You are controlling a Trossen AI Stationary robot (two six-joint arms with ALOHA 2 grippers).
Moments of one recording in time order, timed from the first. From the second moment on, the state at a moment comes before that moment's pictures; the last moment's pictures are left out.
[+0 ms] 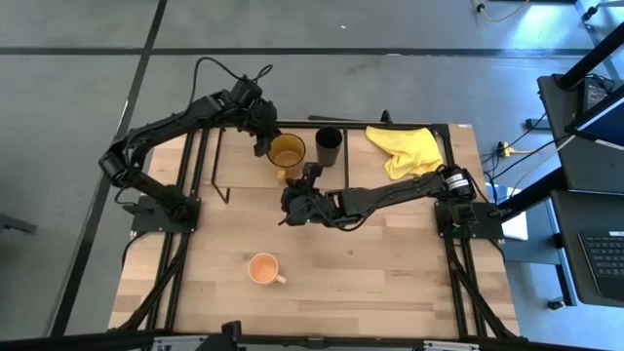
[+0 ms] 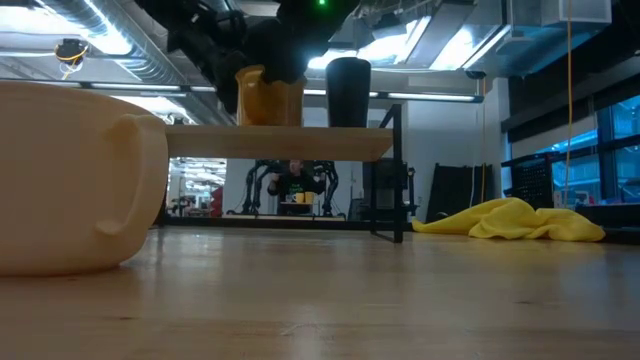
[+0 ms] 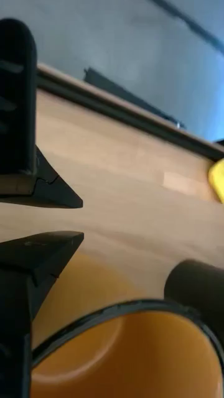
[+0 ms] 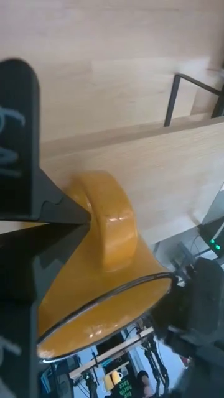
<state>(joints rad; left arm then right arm) 0.75 1.44 1.19 -0.62 0.39 0.38 0.16 2.02 1.67 -0.31 0.86 -0.26</state>
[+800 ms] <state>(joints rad) 0.68 1.13 1.19 -0.72 0.34 0.25 0.19 2.01 2.12 -0.59 1.13 -0.26</state>
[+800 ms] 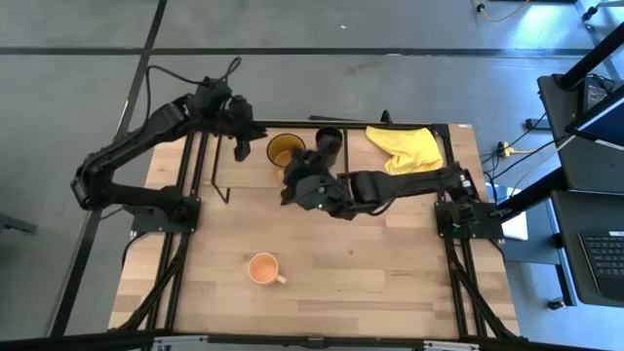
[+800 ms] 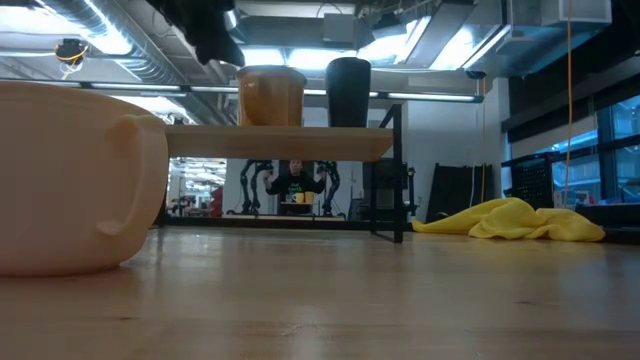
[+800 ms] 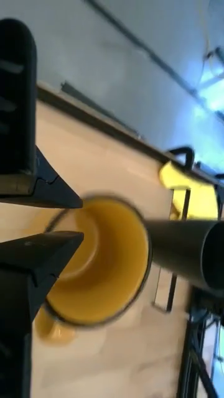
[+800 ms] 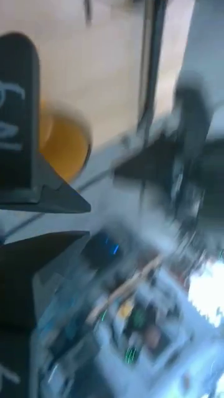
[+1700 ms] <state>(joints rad) -0.09 1.26 1.20 -0.50 -0.37 0.08 -0.50 1.51 1.76 -0.89 0.08 0.66</state>
